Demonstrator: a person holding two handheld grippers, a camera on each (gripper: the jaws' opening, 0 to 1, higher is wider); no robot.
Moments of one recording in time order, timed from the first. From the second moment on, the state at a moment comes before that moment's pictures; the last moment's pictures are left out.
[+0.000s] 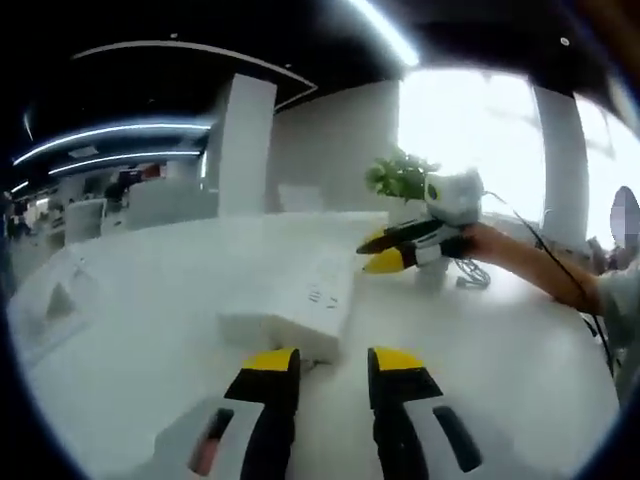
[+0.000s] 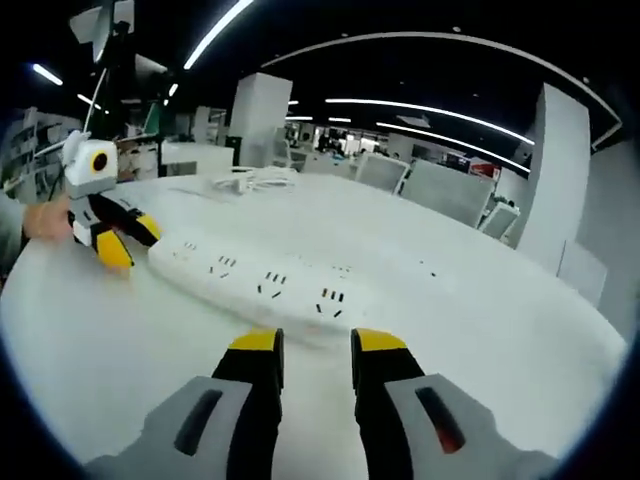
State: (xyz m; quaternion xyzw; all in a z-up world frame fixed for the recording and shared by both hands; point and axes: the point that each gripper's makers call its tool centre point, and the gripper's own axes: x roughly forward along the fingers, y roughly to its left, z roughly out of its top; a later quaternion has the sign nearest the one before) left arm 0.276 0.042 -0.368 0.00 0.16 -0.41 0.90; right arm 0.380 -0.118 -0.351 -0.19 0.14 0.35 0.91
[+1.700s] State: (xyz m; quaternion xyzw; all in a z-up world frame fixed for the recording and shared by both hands) left arm 0.281 0.060 -0.370 0.01 0.17 -0.38 0.91; right arm 0.372 -0.101 -0.363 -0.15 0.16 0.36 0.91
